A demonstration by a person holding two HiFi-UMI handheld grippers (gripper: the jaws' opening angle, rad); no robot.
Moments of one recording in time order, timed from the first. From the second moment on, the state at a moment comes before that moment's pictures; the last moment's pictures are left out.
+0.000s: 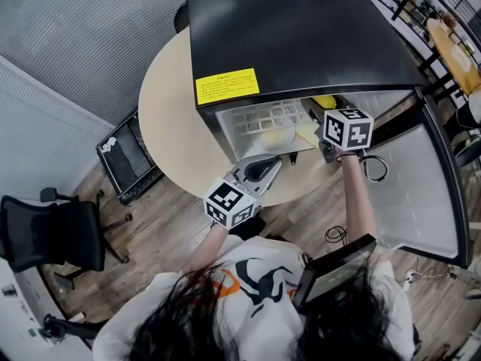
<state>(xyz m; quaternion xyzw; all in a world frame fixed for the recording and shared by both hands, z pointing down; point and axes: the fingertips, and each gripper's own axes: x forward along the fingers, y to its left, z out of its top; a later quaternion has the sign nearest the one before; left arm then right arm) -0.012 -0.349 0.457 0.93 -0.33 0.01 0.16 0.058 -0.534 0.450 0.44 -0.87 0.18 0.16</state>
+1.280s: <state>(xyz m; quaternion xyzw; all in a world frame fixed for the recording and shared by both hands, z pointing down) -0.010 -0.331 0.455 0.93 -0.34 0.02 0.15 0.067 -0.515 0.438 0.45 -0.86 0.09 0.23</state>
